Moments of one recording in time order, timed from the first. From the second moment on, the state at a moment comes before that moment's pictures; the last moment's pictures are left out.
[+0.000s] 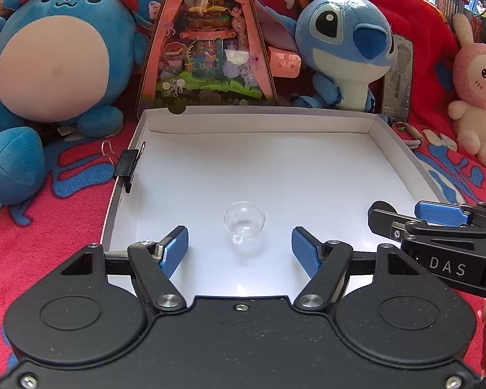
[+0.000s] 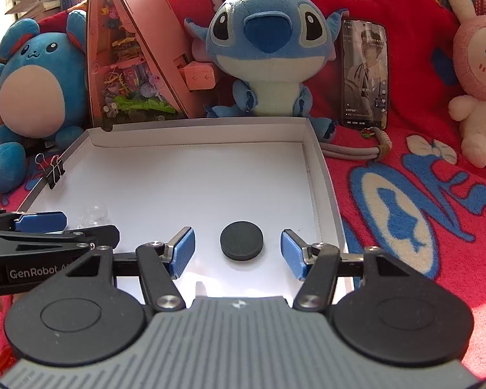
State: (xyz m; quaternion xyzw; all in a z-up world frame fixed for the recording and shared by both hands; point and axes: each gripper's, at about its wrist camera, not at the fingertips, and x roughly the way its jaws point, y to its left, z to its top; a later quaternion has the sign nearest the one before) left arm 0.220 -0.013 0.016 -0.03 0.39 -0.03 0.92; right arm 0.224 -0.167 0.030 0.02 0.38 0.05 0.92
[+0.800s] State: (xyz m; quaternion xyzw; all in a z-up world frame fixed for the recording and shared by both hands) left arm 0.117 -0.004 0.045 0.00 0.34 -0.08 0.94; right arm 0.139 -0.165 0.062 -0.01 0.32 0.10 0.94
